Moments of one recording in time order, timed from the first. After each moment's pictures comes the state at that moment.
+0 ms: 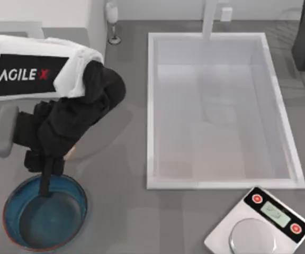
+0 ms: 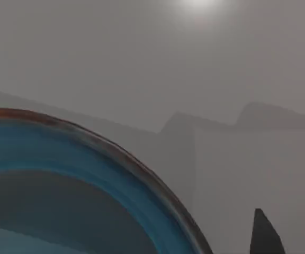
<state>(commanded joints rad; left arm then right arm) -0.53 2.04 1.28 -1.18 -0.46 -2.18 0.00 0.00 0.00 0.00 0.00 0.00</state>
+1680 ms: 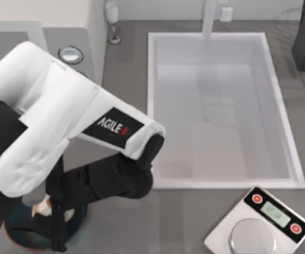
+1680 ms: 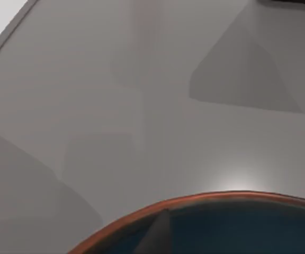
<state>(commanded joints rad) -0.72 2.37 1.28 -1.59 -0.63 -2.81 0.00 0.00 0.00 0.00 0.00 0.00</state>
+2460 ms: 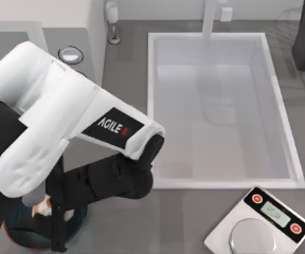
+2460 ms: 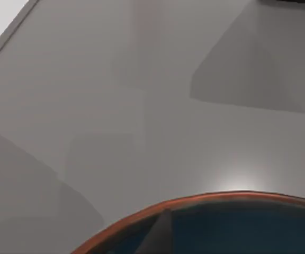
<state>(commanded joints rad) -0.72 2.37 1.28 -1.59 -0.63 -2.81 0.00 0.00 0.00 0.00 0.00 0.00</state>
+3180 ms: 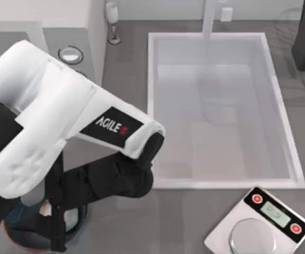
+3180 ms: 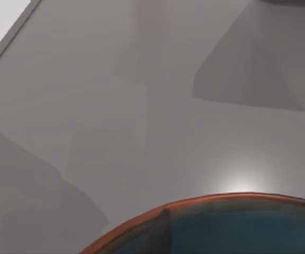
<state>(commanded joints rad) -0.73 2.31 1.29 -1.61 -0.65 -2.84 0.00 0.00 0.00 0.00 0.00 0.00</state>
